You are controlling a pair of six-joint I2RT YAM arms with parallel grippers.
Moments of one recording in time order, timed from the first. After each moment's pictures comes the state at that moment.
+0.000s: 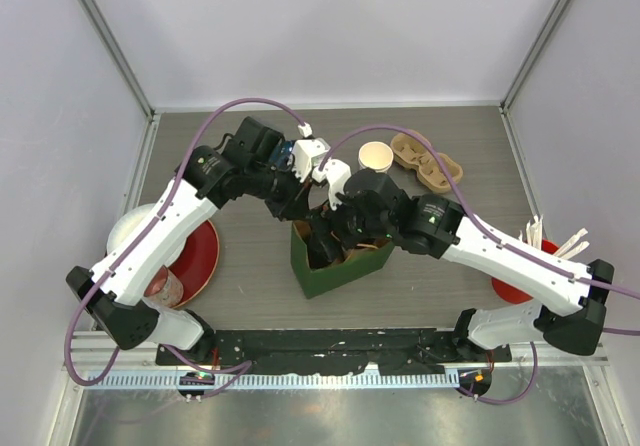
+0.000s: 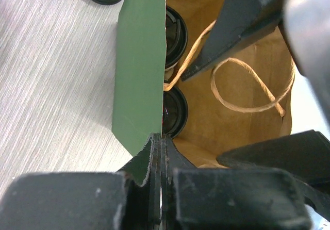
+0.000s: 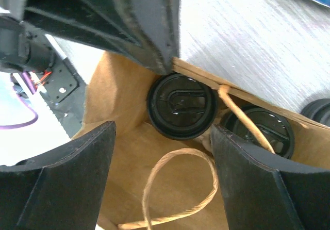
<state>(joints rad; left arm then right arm) -0.69 1.41 1.62 -1.09 0.46 0.14 1.06 1.29 1.36 -0.70 0.04 0.22</state>
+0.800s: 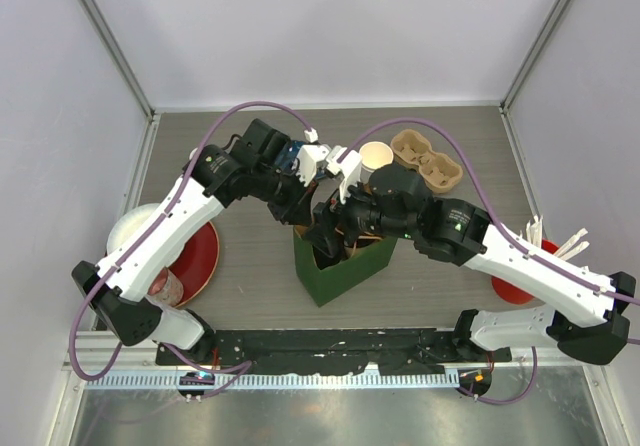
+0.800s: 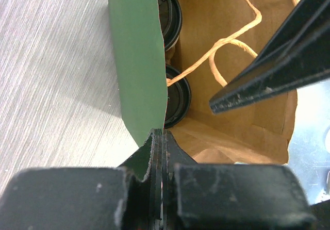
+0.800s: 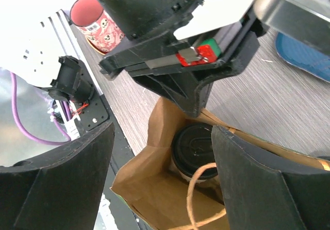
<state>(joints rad) -0.70 1.43 1.63 -1.12 0.46 0.14 1.06 1.19 1.35 -0.54 -0.05 0.19</state>
